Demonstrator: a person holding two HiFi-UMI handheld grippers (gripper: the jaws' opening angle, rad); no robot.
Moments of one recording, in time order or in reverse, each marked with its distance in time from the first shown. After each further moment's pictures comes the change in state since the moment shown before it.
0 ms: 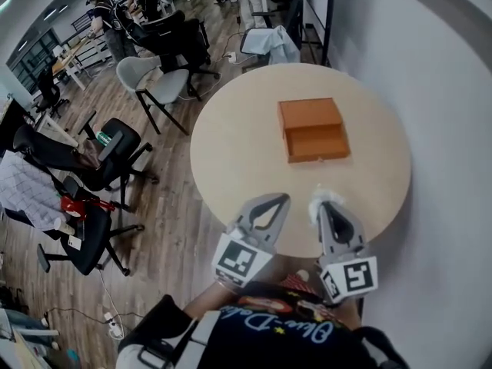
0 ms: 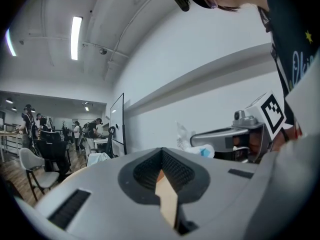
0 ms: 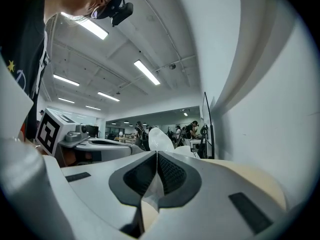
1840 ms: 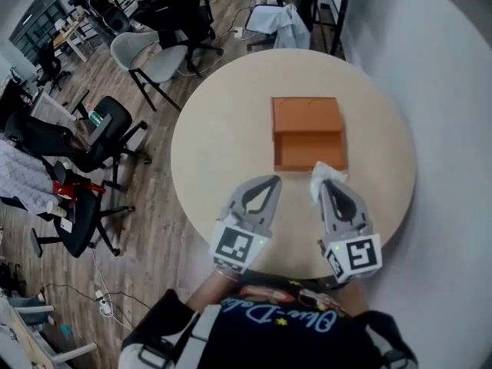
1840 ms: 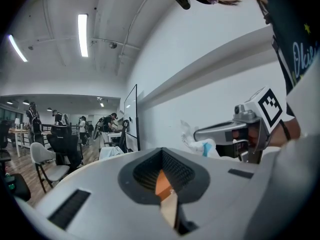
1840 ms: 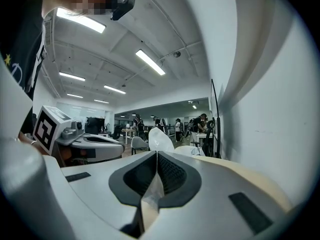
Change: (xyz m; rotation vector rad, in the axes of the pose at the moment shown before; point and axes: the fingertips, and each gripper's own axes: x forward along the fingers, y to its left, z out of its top) left arm 0.120 0.070 -0.035 -0.031 0.075 0.178; right arm 0.110 -0.119 -0.022 -0.037 0.077 0.116
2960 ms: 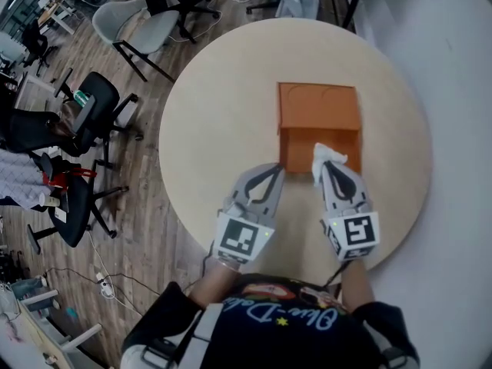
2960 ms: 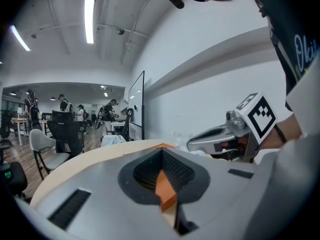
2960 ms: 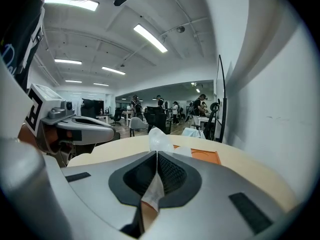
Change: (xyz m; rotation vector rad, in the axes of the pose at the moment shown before) left arm 0.071 0.058 -0.057 -0.067 0.090 0.014; right arm 0.109 -0.047 -0.077 -0.031 0.249 0.016
